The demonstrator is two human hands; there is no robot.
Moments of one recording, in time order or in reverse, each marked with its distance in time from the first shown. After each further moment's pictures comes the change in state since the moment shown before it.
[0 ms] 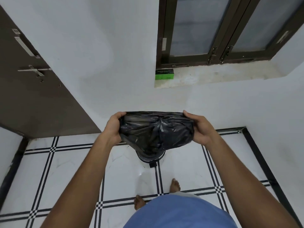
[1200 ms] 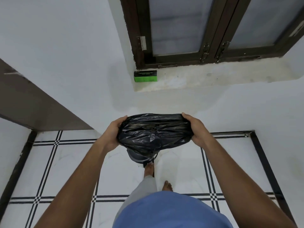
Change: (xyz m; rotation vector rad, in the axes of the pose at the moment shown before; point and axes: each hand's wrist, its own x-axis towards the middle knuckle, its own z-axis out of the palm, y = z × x) left_hand 0.059 -0.041 0.137 0.123 -0.086 -0.020; right_hand 0.035 -0.095 -0.147 -0.270 0.376 -0.006
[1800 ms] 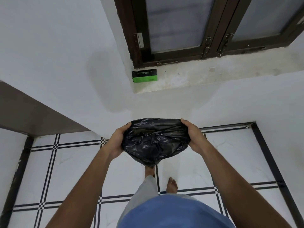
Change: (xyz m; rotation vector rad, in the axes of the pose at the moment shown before) left_hand 0.043 -0.005 -0.021 0.020 -0.021 -0.107; right_hand 0.029 0.030 0.028 0.057 0.068 0.066
